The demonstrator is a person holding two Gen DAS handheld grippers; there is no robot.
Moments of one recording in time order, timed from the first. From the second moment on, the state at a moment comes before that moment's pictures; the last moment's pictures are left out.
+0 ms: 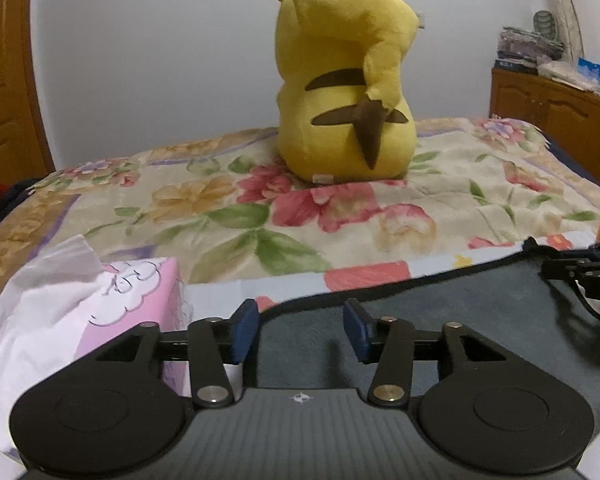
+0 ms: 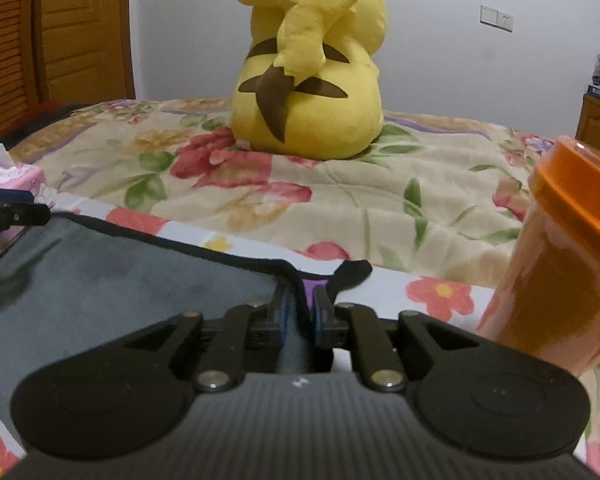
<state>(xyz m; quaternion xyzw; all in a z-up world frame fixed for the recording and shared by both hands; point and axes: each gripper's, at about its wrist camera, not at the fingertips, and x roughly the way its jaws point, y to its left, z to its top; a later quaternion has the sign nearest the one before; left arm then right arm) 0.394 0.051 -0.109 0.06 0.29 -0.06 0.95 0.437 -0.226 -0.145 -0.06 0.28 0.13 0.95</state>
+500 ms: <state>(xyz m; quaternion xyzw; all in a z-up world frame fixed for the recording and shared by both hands) 0.332 0.048 -0.103 0.05 0.31 -0.09 0.95 0.379 -0.239 -0.117 -0.02 0.28 0.14 0.95</state>
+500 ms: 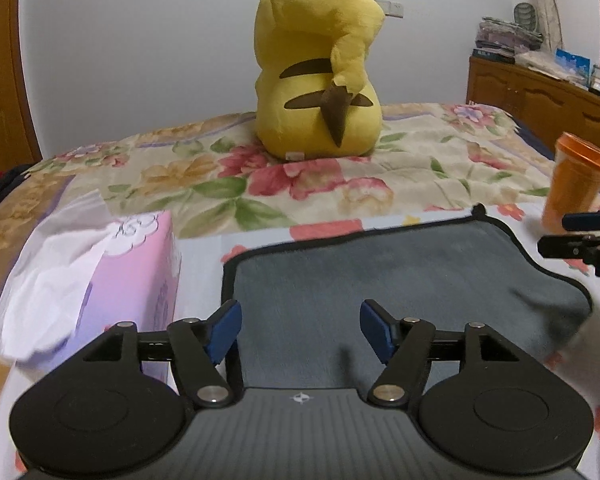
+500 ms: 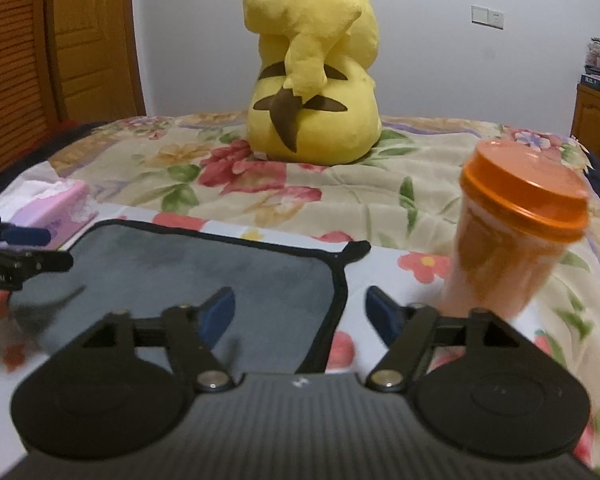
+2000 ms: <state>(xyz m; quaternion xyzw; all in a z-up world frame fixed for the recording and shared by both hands) 0.146 0.008 0.020 0.08 0.27 -0.07 0.96 0.215 -0.246 0.003 -0.01 0.23 0.14 0.96</state>
